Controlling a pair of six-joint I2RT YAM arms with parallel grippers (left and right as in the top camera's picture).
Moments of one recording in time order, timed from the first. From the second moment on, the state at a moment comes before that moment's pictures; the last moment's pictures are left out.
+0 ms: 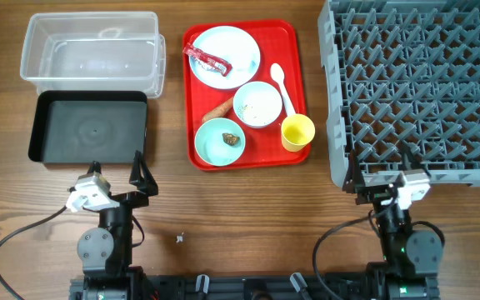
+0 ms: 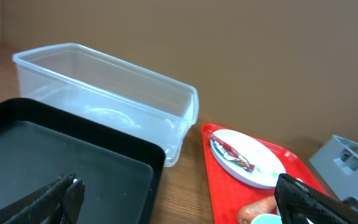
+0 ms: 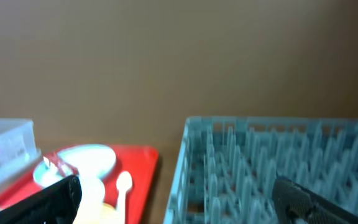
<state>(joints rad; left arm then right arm) 0.03 0.01 0.01 -0.02 -0.05 -0.36 0.01 0.02 0.01 0.17 -0.11 0.04</state>
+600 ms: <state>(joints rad) 0.03 0.45 0.43 0.00 0.11 -0.24 0.01 0.48 0.47 0.16 -0.33 -0.01</state>
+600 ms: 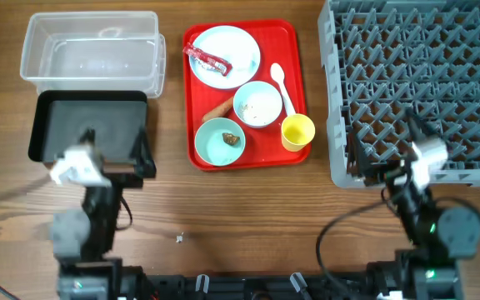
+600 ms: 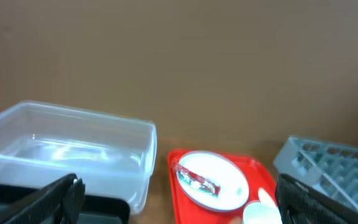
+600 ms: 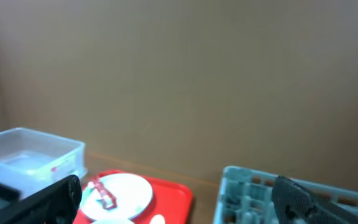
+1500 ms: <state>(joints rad) -0.30 2.12 2.15 -0.93 0.09 -0.23 0.01 1.18 1.20 -0.63 -0.45 0.10</state>
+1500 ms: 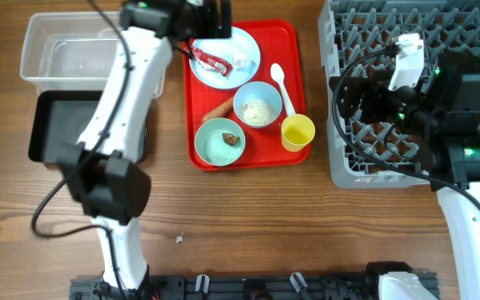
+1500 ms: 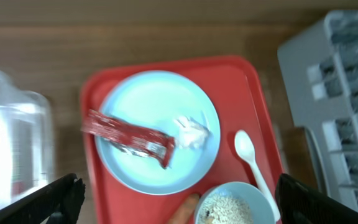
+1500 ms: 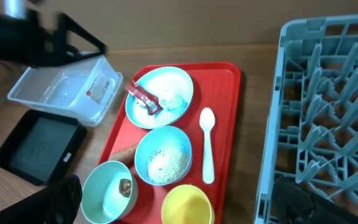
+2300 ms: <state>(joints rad) -0.33 2.52 2.17 -0.72 -0.18 -0.82 0.01 1.18 1.20 -0.67 -0.45 0.12</state>
